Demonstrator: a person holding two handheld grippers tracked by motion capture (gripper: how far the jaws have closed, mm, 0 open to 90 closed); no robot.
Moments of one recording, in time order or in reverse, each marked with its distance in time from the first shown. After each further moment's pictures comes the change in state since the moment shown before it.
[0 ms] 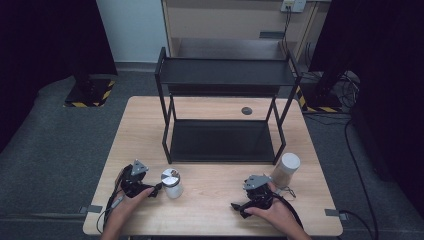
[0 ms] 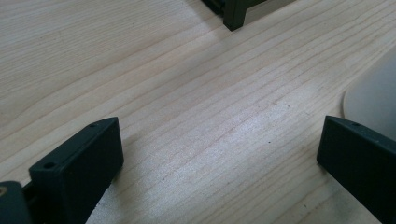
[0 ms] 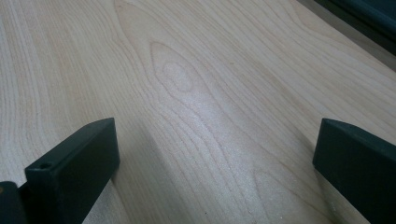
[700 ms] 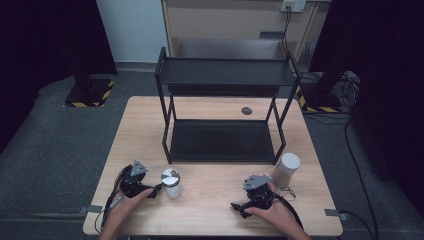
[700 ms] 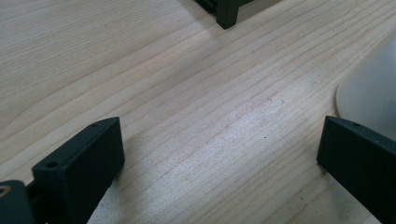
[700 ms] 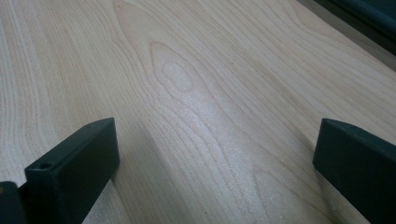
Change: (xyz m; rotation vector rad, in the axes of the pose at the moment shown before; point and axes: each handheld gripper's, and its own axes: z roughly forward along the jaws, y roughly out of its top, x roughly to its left) left arm 0.005 -0.002 -0.002 -0.004 -0.027 0.036; right arm 0.001 0.000 0.000 -0.001 -0.002 0.002
